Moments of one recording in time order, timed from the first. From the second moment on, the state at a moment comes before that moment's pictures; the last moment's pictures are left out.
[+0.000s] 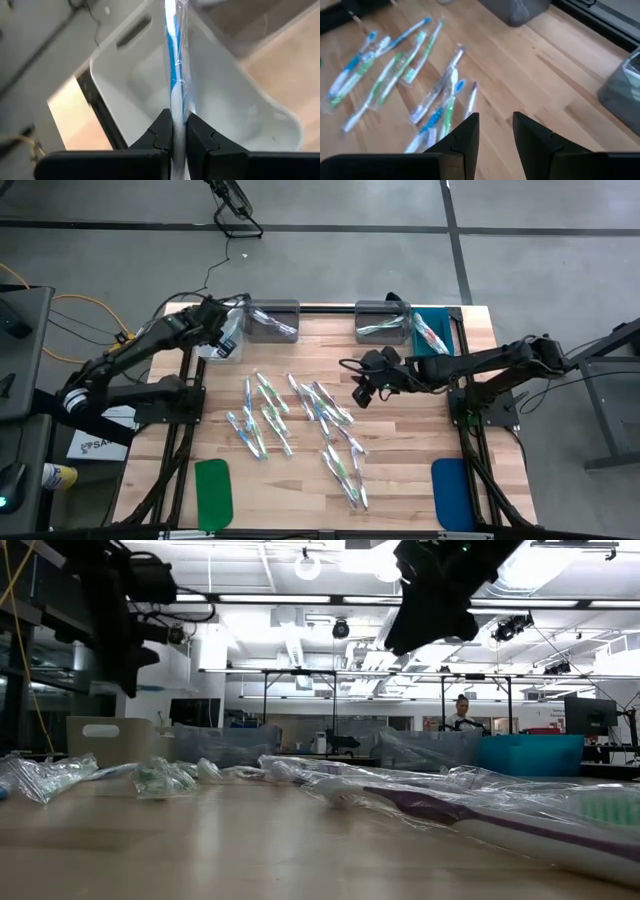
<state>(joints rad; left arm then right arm) 0.83 0.93 0.76 -0.87 -0.41 0.03 0.06 1.36 0.97 -0.40 0.40 0.58</state>
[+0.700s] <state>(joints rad) 0.87 1.06 0.76 -0.87 -0.38 -0.03 0.20 1.36 0.97 -0.53 0.56 0.72</state>
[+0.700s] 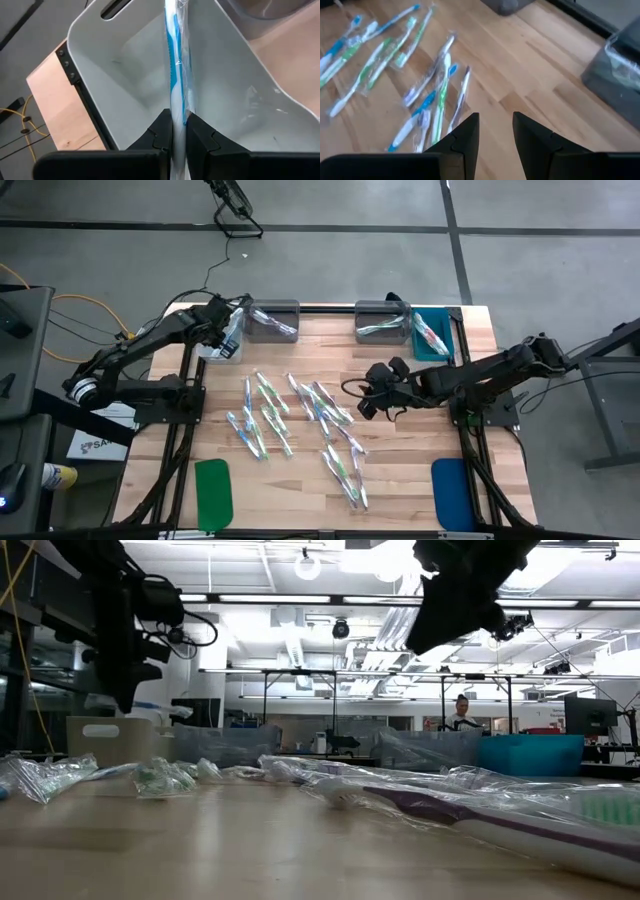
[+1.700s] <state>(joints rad) 0.94 1.09 0.72 -0.85 -0.37 -0.01 0.41 1.36 0.97 -0.70 0.75 1.05</state>
